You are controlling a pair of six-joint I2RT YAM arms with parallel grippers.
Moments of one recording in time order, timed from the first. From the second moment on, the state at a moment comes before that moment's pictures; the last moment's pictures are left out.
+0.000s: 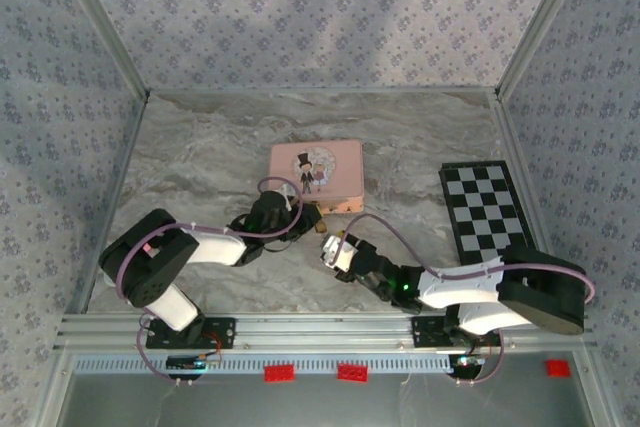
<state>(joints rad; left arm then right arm) -0.76 1.59 0.50 0.62 0.21 -1.26 1.21 1.29 0.29 0.54 0.48 -0.27</state>
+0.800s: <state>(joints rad) -0.76 1.59 0.48 0.66 0.22 -1.26 1.21 1.47 0.34 0.71 0.52 -0.25</state>
